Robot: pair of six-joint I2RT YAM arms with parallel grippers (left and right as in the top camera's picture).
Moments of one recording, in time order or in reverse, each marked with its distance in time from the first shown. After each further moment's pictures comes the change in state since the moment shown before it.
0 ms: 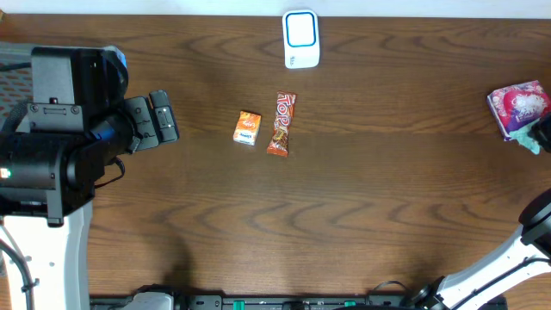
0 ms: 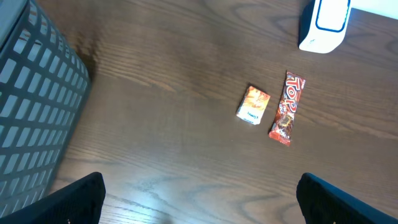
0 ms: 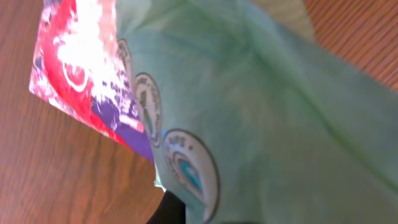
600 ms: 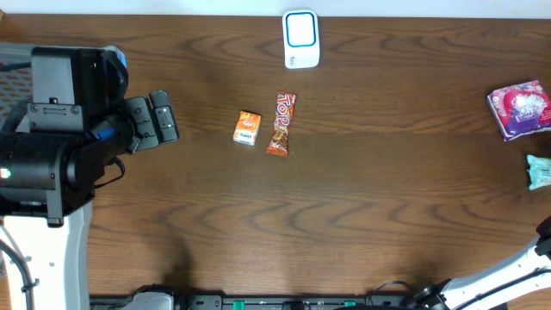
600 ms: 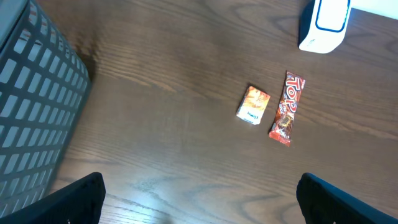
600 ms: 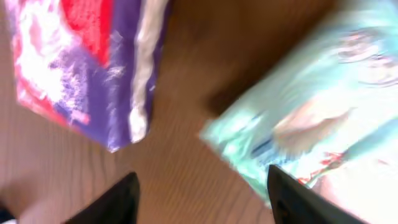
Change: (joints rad) left arm 0.000 0.000 0.000 0.000 0.000 0.000; right arm -0.171 0.000 0.000 -0.071 -0.152 -0.012
